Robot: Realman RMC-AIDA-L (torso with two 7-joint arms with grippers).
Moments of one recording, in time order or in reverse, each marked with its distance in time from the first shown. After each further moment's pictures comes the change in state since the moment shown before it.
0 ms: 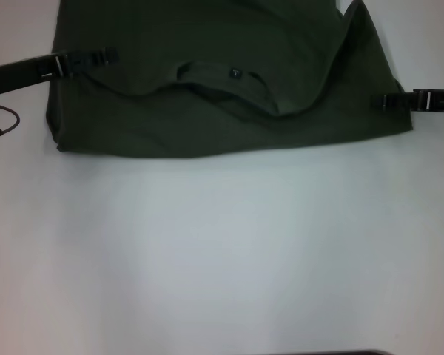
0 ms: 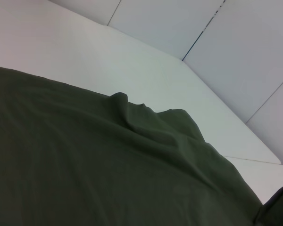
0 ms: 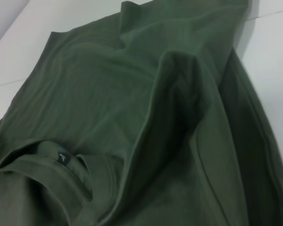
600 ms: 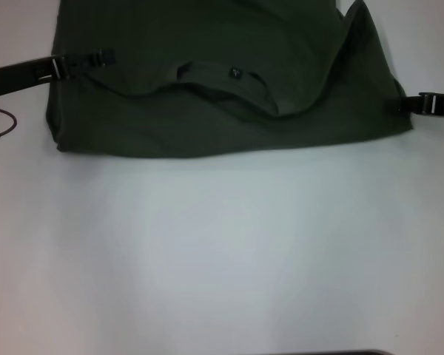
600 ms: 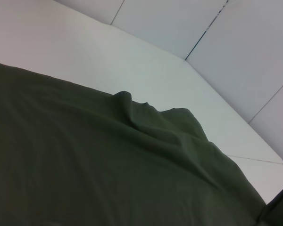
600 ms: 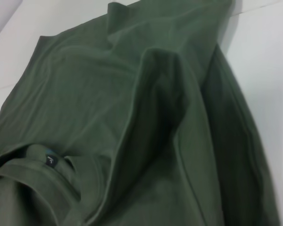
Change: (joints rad) left arm 0.007 0.003 0.000 0.000 0.001 0.001 -0.002; right arm -0.012 -0.014 0.011 0.032 0.007 0.020 0.007
